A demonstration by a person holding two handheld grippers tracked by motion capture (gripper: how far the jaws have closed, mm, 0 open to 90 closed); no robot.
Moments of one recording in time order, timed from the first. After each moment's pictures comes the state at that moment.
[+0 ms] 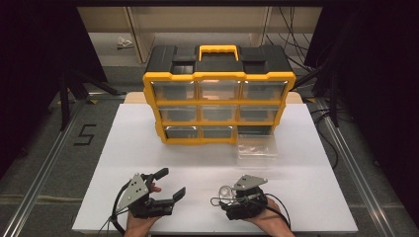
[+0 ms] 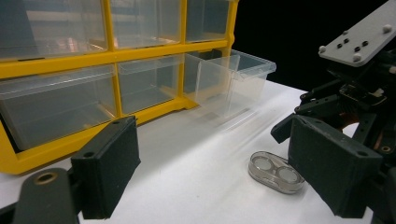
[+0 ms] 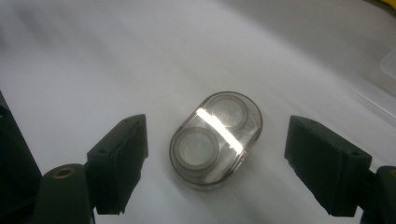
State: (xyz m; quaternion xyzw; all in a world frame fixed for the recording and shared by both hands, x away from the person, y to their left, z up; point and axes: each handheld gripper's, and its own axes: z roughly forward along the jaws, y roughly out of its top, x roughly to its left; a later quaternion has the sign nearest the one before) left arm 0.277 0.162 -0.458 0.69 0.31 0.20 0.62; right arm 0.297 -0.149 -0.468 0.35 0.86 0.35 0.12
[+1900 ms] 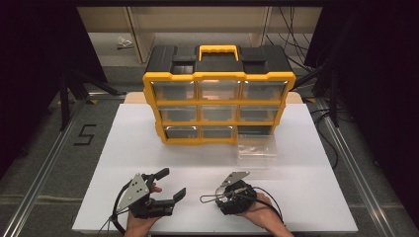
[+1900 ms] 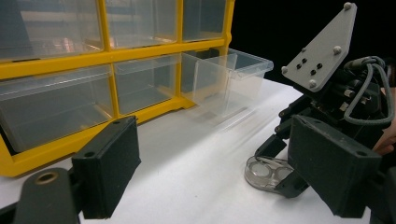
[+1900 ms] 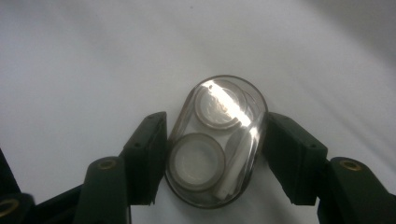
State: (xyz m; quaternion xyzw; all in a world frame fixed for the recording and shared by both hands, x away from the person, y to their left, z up) left arm 0.278 0.161 -0.458 0.70 0.30 0.20 0.62; right arm 0.316 -0.127 -0.478 0.32 0.90 0.28 0.09
